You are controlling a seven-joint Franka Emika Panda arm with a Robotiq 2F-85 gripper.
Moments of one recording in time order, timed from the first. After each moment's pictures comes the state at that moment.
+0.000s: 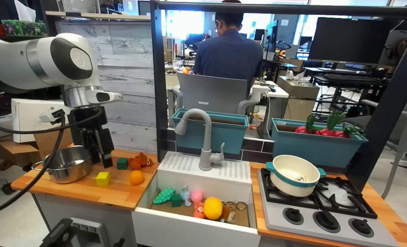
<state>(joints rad) 0.23 0.94 -0.15 -1.63 -0.17 2.28 0.77</state>
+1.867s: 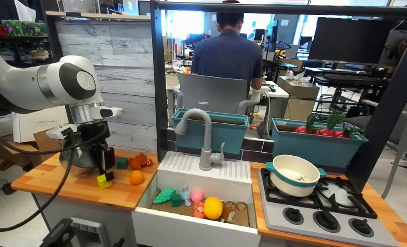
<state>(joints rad) 0.24 1.11 -0.16 -1.48 -0.16 2.29 0.77</state>
